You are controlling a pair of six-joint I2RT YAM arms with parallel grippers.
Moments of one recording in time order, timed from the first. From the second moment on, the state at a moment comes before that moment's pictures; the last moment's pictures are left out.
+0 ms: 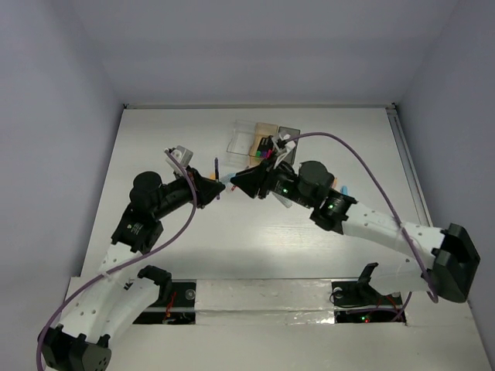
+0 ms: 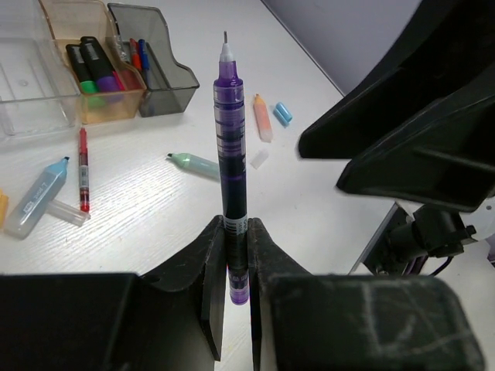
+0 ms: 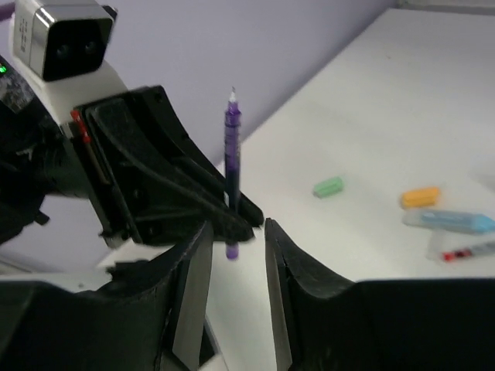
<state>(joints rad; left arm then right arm) -0.37 0.71 0.67 -0.10 0.51 -0.41 0.93 1.29 0.92 0.44 -0.10 0.57</state>
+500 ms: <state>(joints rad) -0.39 0.64 0.67 -0.15 0.45 -0.38 0.55 1.28 1.03 -0.45 0.17 0.47</state>
